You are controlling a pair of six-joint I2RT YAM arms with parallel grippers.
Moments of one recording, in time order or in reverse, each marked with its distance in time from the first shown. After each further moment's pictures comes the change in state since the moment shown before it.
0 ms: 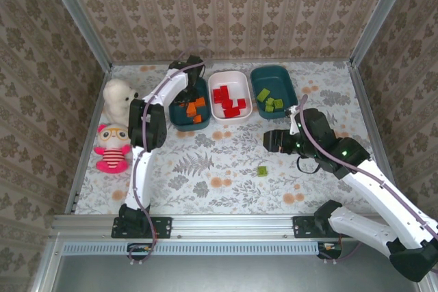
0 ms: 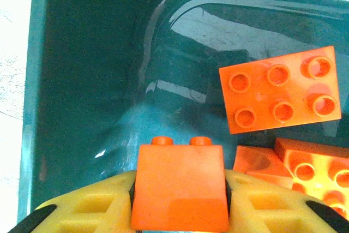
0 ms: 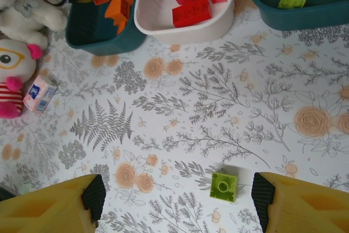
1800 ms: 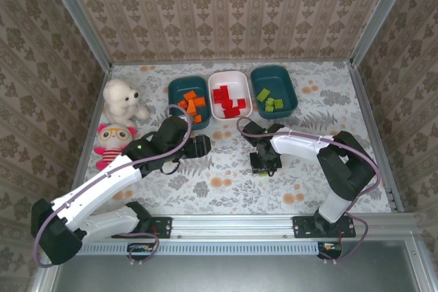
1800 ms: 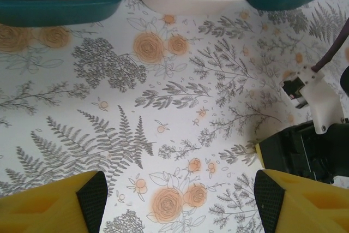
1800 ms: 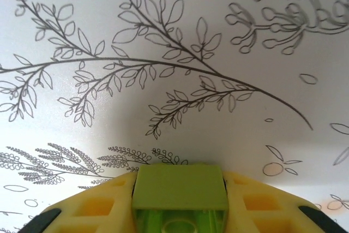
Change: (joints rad) left arm -0.406 -1.352 -1.286 0.523 0.312 -0.082; right arm 0.112 0.766 -0.012 -0.012 0.022 0.098
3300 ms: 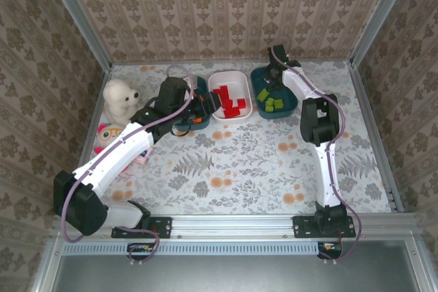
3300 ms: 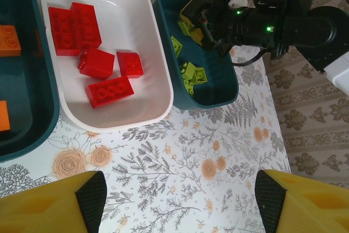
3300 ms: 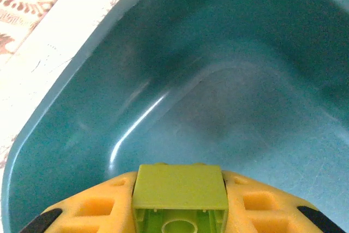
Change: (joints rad) left arm 0.192 0.287 0.289 0.253 0.205 -0.008; right arm -0.505 0.780 1.184 0.161 0.088 0.248
